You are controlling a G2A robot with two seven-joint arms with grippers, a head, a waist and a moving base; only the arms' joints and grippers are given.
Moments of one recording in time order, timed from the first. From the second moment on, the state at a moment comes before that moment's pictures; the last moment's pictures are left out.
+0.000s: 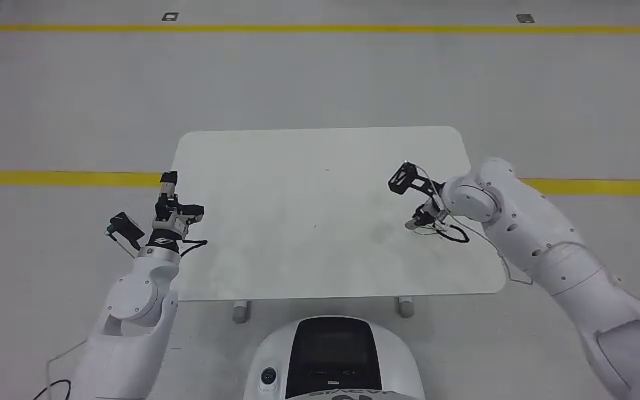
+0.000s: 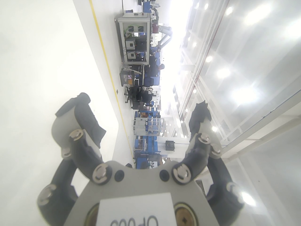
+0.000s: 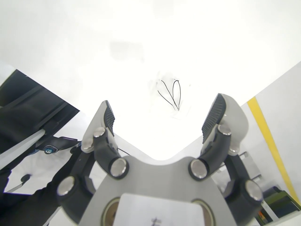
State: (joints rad) left arm 1.73 -1.15 -1.60 -1.80 -0.42 0.00 0.00; right arm -0.78 -0.91 0.70 -1.43 -0.80 -0.34 1.18
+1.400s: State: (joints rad) left arm 1.73 -1.15 -1.60 -1.80 -0.42 0.00 0.00; right arm -0.76 -0.88 0.65 -1.33 -0.72 -0.34 1.05
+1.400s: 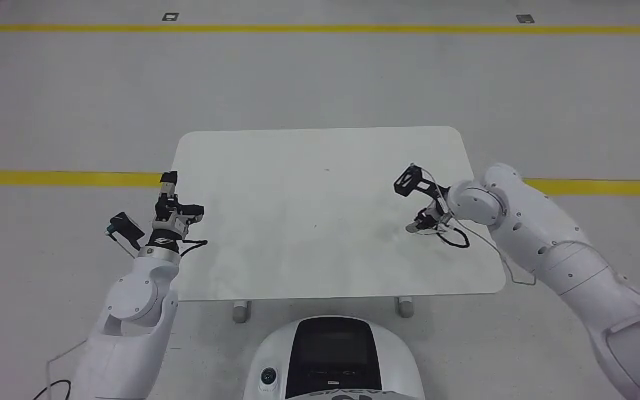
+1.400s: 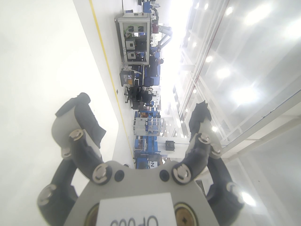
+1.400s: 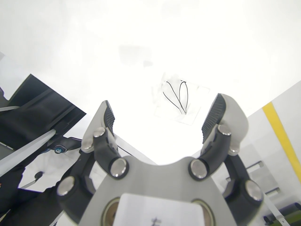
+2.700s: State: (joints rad) left arm 1.73 -1.15 -1.60 -1.80 -0.42 0.00 0.00; right arm -0.78 -0.89 0.64 -1.26 -0.73 -0.34 1.00
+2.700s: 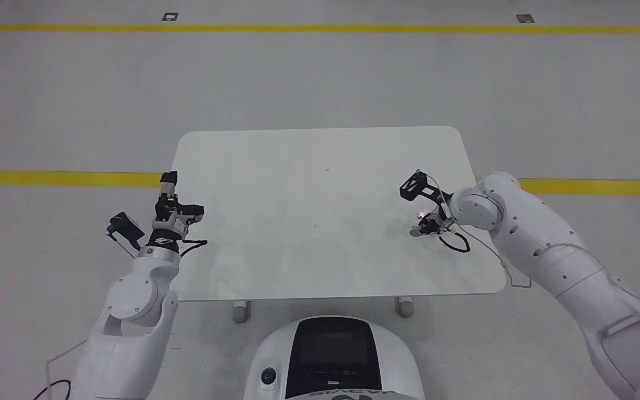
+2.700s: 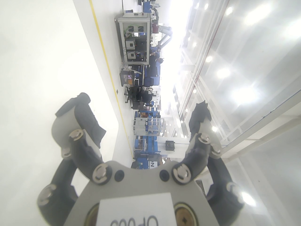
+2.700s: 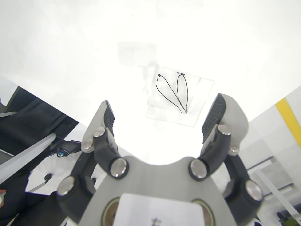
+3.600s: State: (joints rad) left arm 1.73 -1.15 -1.60 -1.80 -0.42 0.00 0.00; right arm -0.66 -0.82 0.46 -1.30 -0.63 -0.34 1.02
